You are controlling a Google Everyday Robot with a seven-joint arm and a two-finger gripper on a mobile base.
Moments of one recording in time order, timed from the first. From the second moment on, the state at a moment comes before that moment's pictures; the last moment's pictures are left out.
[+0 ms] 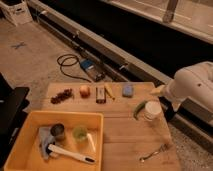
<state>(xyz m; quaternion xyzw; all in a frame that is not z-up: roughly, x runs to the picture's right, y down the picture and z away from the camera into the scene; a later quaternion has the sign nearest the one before) 0.268 0.054 0.691 -0.15 -0.09 -0.45 0.88</state>
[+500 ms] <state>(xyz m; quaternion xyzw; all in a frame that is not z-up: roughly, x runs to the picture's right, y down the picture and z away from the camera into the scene) 0.205 0.038 0.695 -0.12 -0.09 -0.50 0.85</state>
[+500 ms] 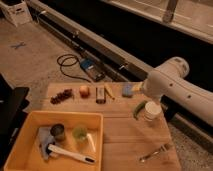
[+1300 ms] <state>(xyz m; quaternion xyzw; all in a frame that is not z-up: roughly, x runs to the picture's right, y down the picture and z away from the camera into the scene) 0.207 0.023 0.701 -0.11 -0.08 -0.50 0.86</state>
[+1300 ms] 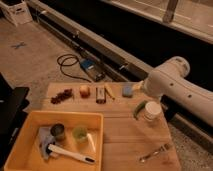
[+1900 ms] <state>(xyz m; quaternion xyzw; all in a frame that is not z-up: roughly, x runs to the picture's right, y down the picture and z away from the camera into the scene) 0.200 -0.061 0.786 -0.08 -0.11 -0.50 0.86</state>
